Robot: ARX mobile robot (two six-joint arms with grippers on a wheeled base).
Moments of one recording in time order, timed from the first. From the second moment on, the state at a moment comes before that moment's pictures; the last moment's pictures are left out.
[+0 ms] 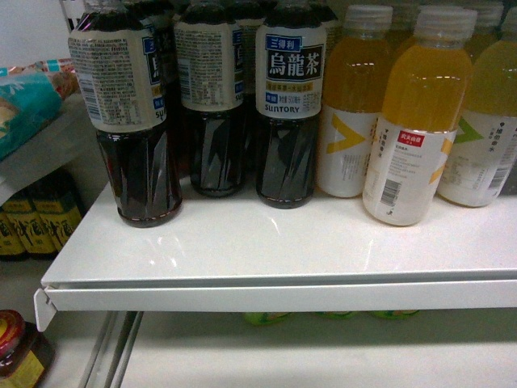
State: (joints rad) left arm 0.00 0.01 0.01 -0.01 0.00 0.00; right arm 0.00 0.00 0.01 -0.01 0.00 0.00
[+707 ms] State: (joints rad) left arm 0.00 0.01 0.01 -0.01 0.00 0.00; right arm 0.00 0.00 0.01 -0.01 0.00 0.00
